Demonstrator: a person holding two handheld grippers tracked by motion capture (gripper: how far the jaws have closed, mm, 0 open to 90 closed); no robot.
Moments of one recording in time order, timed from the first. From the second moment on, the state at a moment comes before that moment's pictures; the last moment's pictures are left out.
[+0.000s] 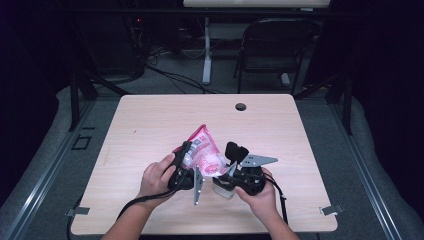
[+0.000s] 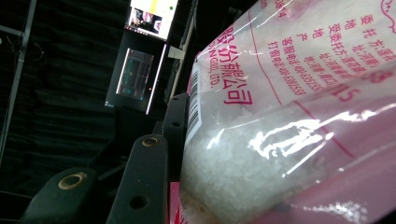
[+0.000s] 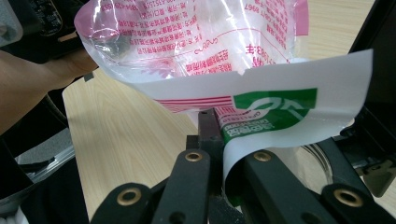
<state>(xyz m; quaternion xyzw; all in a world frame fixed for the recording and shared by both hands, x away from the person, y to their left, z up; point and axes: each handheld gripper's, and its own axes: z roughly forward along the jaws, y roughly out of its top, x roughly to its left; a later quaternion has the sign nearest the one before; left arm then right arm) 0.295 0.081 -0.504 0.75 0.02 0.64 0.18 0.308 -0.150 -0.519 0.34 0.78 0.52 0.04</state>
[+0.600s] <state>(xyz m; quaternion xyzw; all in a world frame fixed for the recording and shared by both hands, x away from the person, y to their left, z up) 0.293 0.080 -0.503 0.74 0.01 0.64 0.18 0.306 -0.150 -0.518 0.34 0.78 0.52 0.05</state>
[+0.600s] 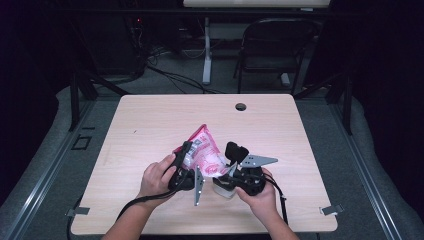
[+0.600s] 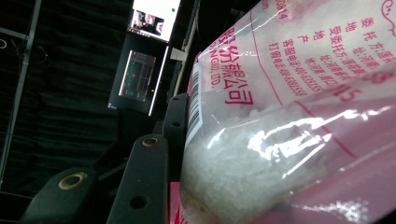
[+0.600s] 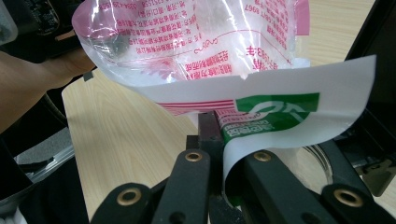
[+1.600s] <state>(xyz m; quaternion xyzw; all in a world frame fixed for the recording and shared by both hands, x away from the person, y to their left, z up) 0.291 0.078 -0.500 0.74 0.01 0.65 0.18 0.305 -0.151 -0.518 0.34 0.78 0.53 0.05</state>
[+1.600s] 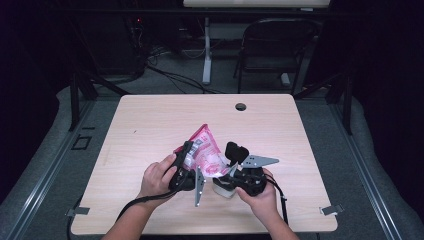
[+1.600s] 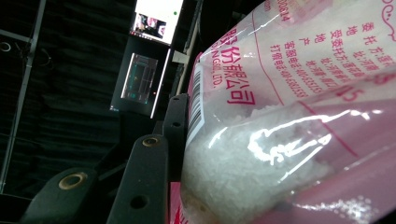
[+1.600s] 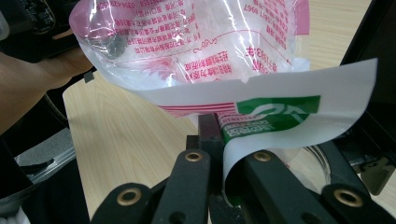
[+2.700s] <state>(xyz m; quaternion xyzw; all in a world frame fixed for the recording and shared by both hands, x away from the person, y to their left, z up) 0.289 0.077 -0.497 0.74 0.01 0.65 0.19 0.304 -0.151 -0.518 0.34 0.78 0.53 0.05</state>
